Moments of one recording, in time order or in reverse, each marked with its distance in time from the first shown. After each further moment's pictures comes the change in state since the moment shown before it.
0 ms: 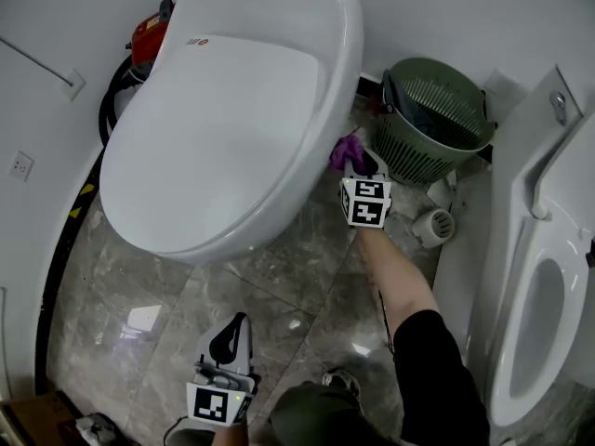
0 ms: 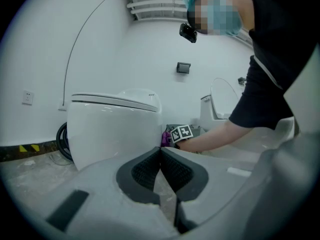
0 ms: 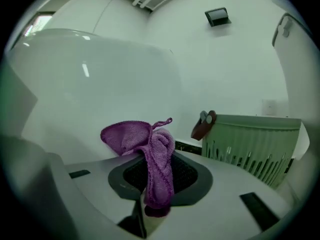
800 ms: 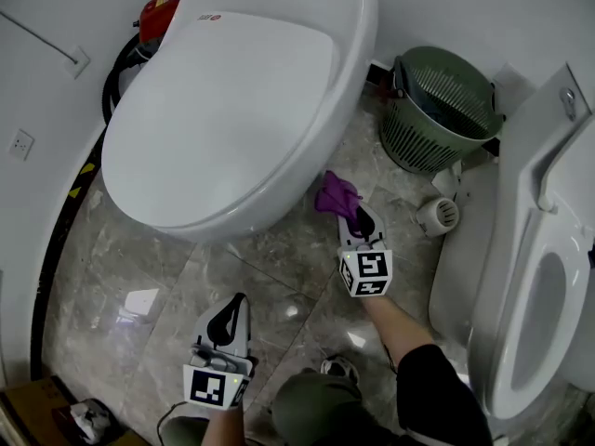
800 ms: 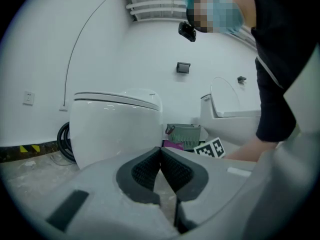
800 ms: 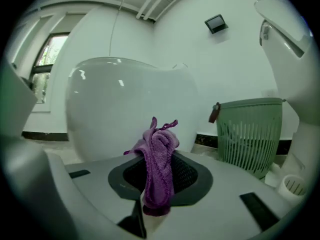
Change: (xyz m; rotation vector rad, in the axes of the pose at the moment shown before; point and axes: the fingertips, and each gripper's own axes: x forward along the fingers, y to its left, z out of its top) left arm -0.004 0.011 -0.009 0.013 -0.007 0.009; right arm -0.136 0.083 -0.061 0.033 -0.049 0.204
